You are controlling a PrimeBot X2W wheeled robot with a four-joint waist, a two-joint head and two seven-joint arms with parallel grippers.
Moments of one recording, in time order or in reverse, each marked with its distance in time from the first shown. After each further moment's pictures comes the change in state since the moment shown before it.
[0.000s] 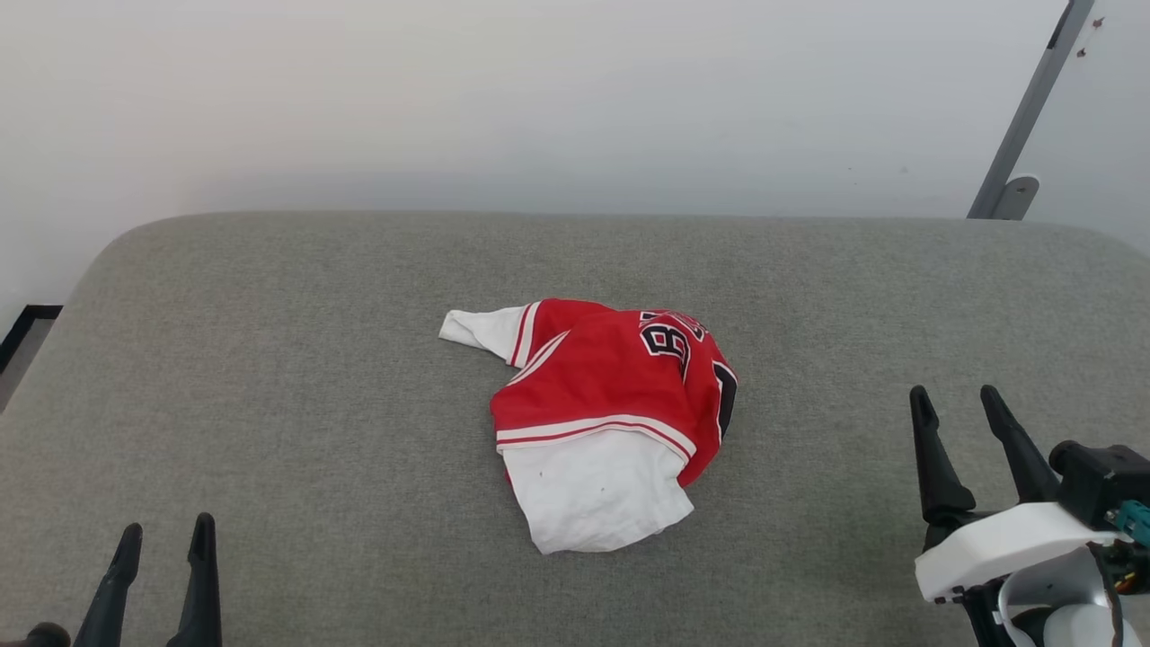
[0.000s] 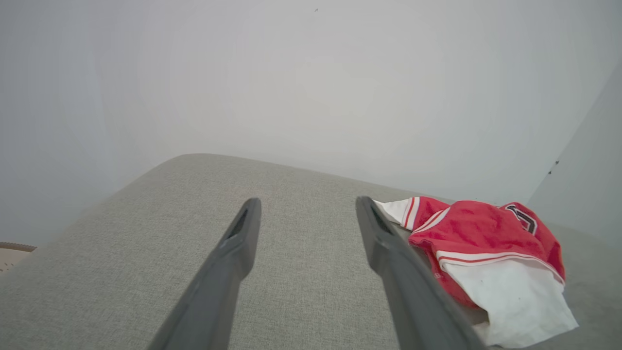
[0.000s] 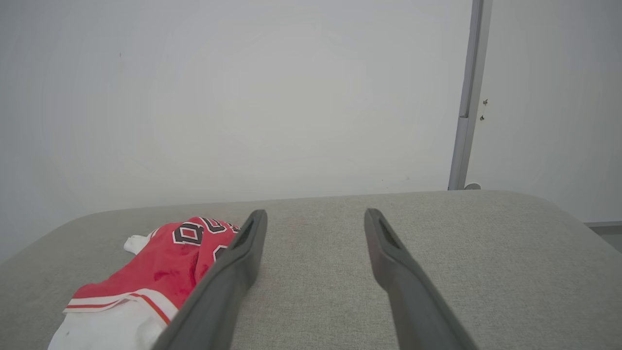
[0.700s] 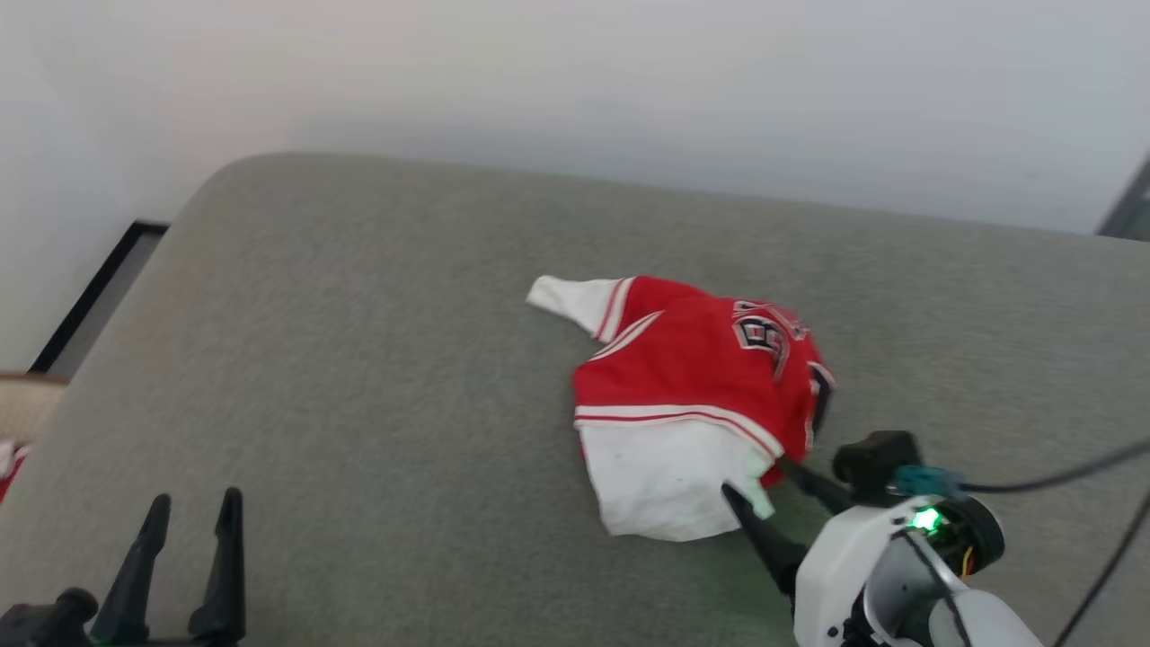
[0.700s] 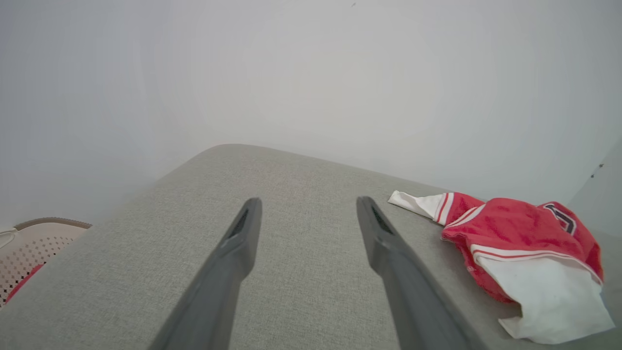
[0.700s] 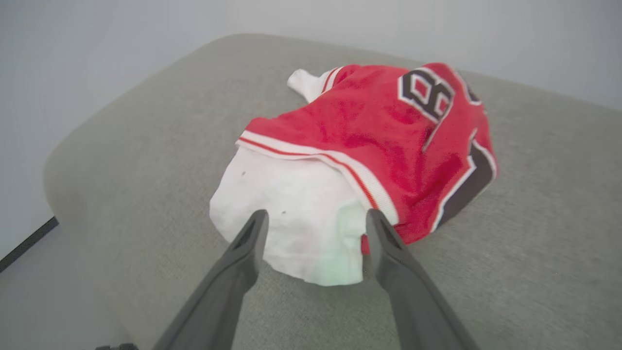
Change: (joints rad) left arm -0.045 0.010 -0.033 0.006 0.003 -0.005 0.022; right arm -0.063 -0.116 0.383 0.022 0.132 0.000 0.319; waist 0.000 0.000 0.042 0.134
